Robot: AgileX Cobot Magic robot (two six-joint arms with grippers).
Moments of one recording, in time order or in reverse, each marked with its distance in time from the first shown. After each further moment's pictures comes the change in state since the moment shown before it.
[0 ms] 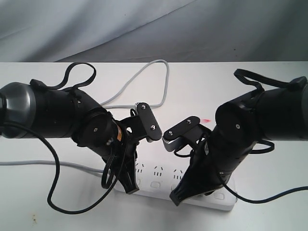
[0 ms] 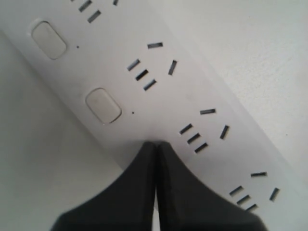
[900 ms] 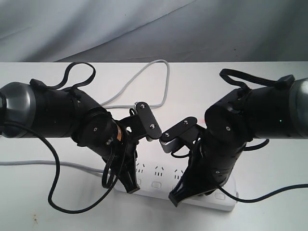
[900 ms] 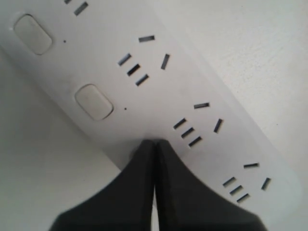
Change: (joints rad) left arm 0.000 0.000 0.000 0.000 -0.002 -0.010; right arm 0.018 0.038 -0.039 -0.155 0.079 0.150
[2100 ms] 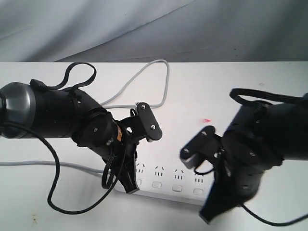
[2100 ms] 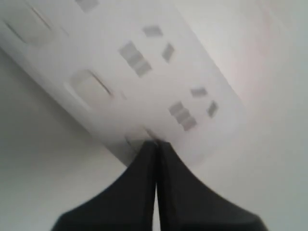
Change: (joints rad) left arm -0.003 0.000 0.000 0.003 0.005 -0.002; right arm 0.042 -0.142 0.111 -0.204 0.056 0.141
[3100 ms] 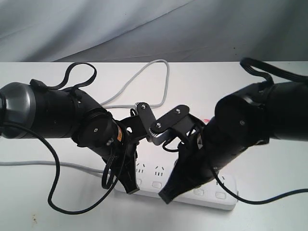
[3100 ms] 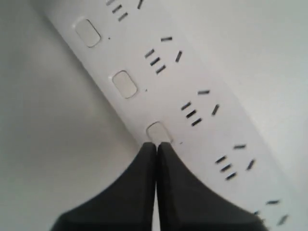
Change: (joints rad) left arm 0.000 0.000 0.000 0.002 0.000 -0.007; right arm -0.007 -0.016 -0.107 0.374 -0.162 -0.353
